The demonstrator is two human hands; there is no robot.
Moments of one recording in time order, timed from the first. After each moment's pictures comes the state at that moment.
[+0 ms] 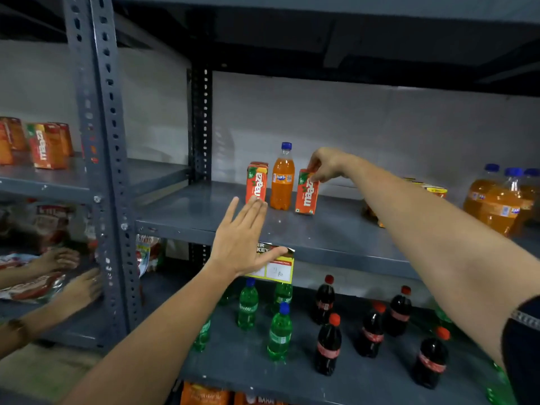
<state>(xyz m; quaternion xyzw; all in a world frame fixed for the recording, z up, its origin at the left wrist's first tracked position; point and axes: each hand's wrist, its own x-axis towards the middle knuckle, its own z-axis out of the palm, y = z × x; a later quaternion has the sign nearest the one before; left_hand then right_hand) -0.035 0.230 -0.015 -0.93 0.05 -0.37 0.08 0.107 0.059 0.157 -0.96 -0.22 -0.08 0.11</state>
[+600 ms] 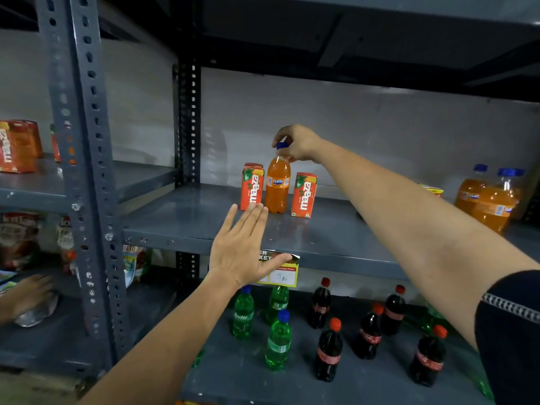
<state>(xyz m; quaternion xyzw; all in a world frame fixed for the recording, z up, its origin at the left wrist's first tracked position) -0.026 0.235 -0.022 -0.92 0.05 -0.38 0.06 0.105 0.118 0.174 -0.91 -0.28 -0.16 0.25</state>
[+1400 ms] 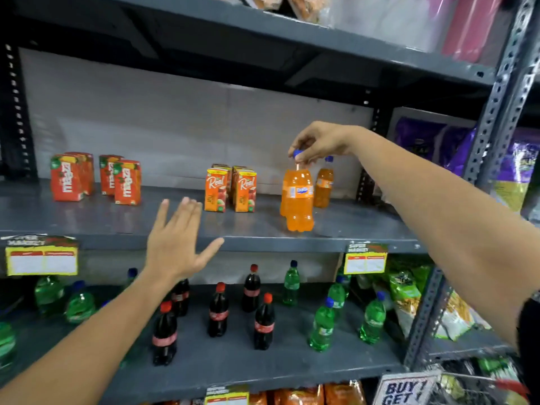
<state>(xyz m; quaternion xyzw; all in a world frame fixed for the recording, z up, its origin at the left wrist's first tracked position) -0.015 -0.027 -0.027 -0.88 0.08 -0.47 0.04 0.036 -0.315 0.214 -0.95 -0.25 -0.05 0.19</state>
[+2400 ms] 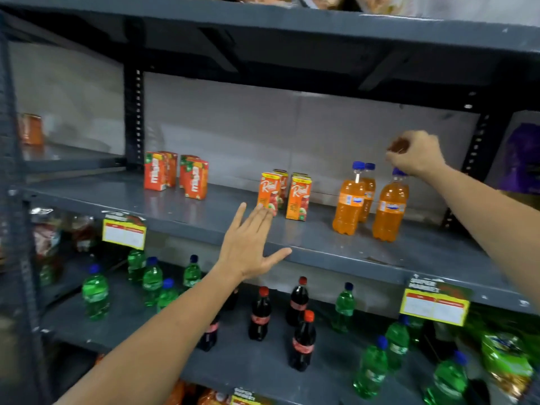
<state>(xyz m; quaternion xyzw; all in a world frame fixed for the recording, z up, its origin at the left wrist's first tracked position) -0.005 -0.087 -0.022 -0.91 0.04 -0.41 0.05 0.102 -0.372 0.182 -0.88 -0.17 -0.37 0.23</state>
